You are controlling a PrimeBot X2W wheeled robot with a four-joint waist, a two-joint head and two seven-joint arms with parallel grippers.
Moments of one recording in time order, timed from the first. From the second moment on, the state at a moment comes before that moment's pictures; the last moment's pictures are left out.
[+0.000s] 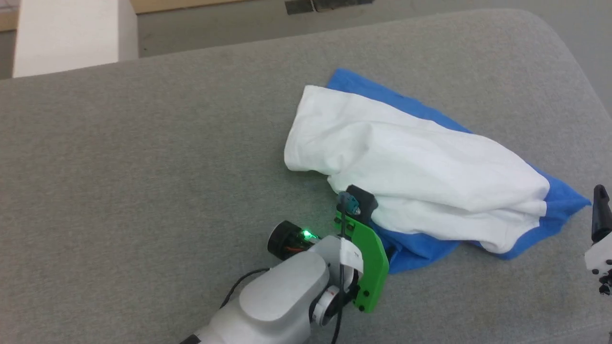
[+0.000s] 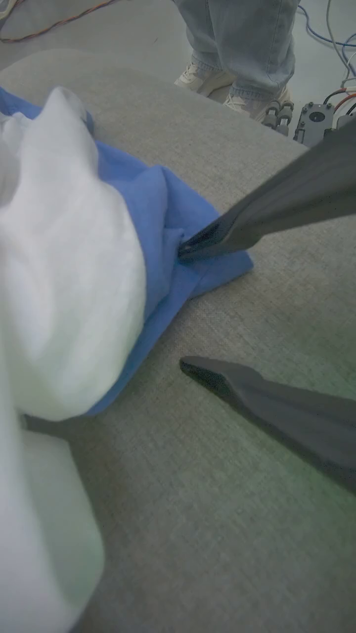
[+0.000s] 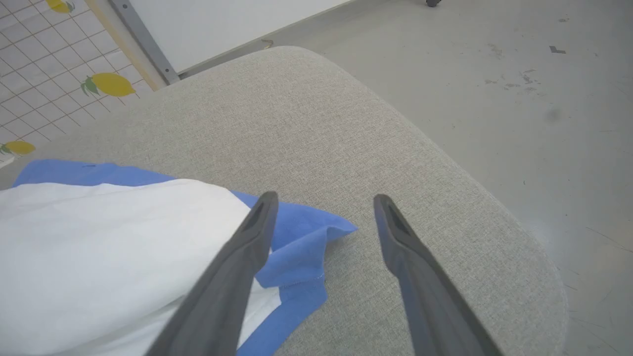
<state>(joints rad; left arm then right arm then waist) -0.66 0.05 -1.04 0.51 -0.80 0.12 0.35 -0.21 -0.05 -0.53 0.10 0.19 0.13 0.32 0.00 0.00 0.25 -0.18</state>
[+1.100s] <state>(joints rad) -0.40 0.46 -0.53 0.24 -1.19 0.45 -0.12 -0.17 -0.05 -0.41 0.12 0.16 0.13 0.33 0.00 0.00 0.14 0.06</state>
